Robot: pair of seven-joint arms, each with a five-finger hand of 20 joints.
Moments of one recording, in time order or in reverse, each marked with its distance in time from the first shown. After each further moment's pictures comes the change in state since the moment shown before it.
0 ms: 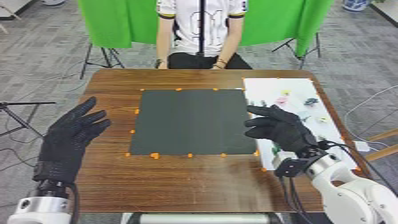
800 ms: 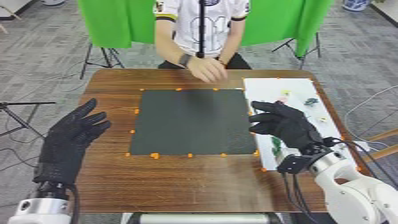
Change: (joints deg) left arm 0.7 0.0 0.0 0.0 0.0 0.0 0.3; right arm 0.2 0.1 0.9 -0.9 -1.2 1.5 -0.6
